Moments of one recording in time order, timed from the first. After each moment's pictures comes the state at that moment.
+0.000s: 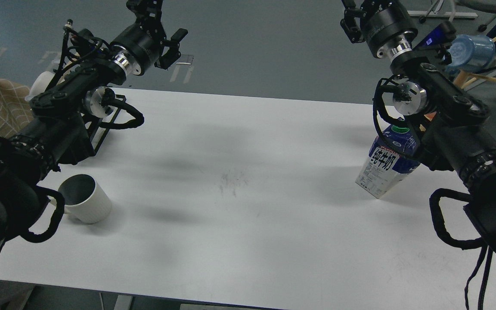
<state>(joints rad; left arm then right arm) -1.08 0.18 -0.51 -0.28 0.26 -0.49 -0.38 1.14 0.00 0.89 0.28 -0.49 0.36 0.49</state>
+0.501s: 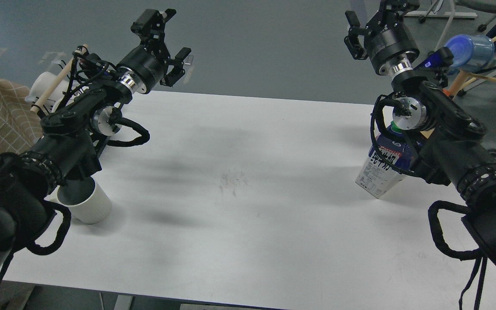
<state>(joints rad) -1.05 0.17 -0.54 -0.29 0.24 -0.49 -0.42 1.10 0.00 0.90 0.28 -0.46 0.35 0.49</state>
